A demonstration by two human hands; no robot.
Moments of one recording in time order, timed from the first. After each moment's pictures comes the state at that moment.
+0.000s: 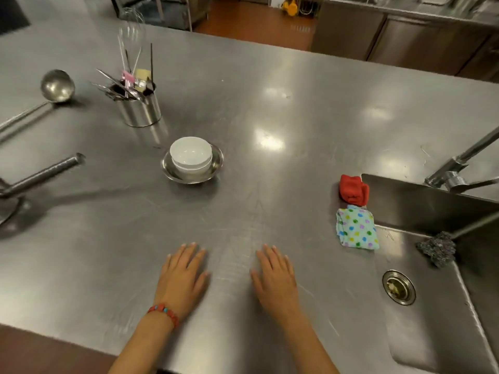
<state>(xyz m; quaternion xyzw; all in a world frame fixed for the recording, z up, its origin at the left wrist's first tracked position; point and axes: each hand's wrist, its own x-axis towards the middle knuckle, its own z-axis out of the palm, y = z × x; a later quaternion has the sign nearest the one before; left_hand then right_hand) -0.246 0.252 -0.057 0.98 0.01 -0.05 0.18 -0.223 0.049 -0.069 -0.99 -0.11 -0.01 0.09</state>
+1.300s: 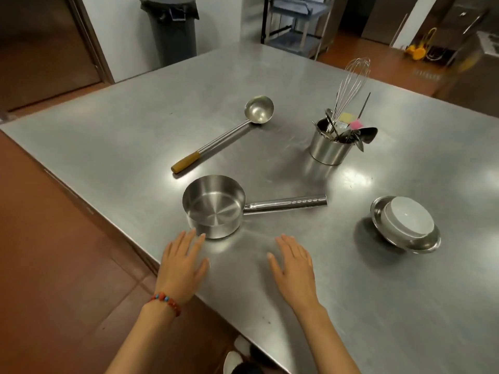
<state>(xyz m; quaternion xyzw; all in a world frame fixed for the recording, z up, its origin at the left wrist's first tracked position) -0.321 0.723 -0.027 0.97 0.18 0.07 0.15 -0.212 0.518 -0.041 -0.93 -0.25 0.05 0.26</state>
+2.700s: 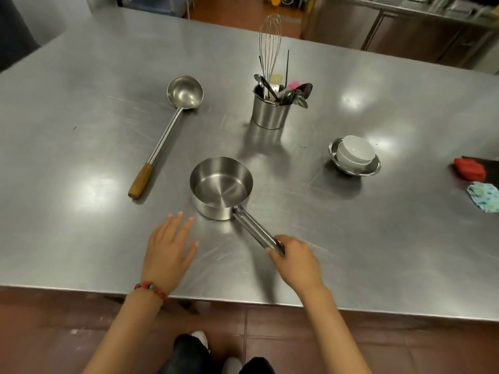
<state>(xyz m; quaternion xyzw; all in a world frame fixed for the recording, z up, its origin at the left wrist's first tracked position) -0.267 0.873 -0.015 0.98 -0.06 0.01 0.21 -0.275 0.628 -0.005 -0.97 0.07 0.08 0.23</state>
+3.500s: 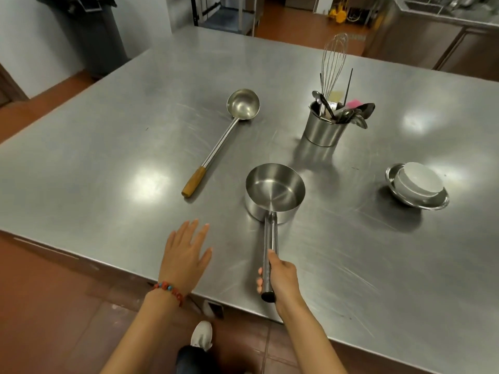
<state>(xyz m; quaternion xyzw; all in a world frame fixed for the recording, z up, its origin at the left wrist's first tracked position) -0.274 0.915 -0.040 0.98 0.04 0.05 0.17 -0.264 0.721 -0.020 -0.61 0.30 0.22 0.70</state>
